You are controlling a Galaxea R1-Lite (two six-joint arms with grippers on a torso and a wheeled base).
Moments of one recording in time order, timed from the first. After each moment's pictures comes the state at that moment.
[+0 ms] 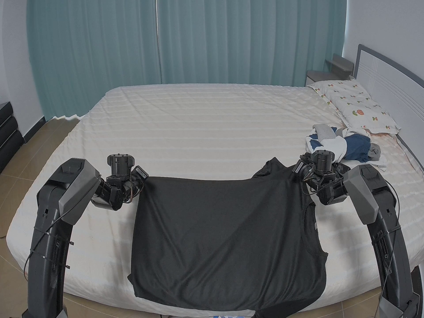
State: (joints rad) left arm -0.08 2.69 -1.63 -0.61 0.05 -0.86; right arm 0.08 2.84 -1.89 -0.68 -0.03 0.57
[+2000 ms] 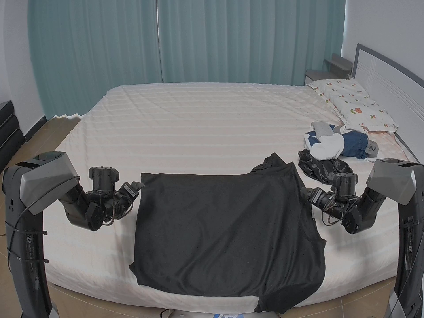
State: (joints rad) left arm -0.09 2.37 -0.99 -0.82 -0.04 -0.91; right arm 0.07 2.46 -0.93 -1.06 0.02 0.60
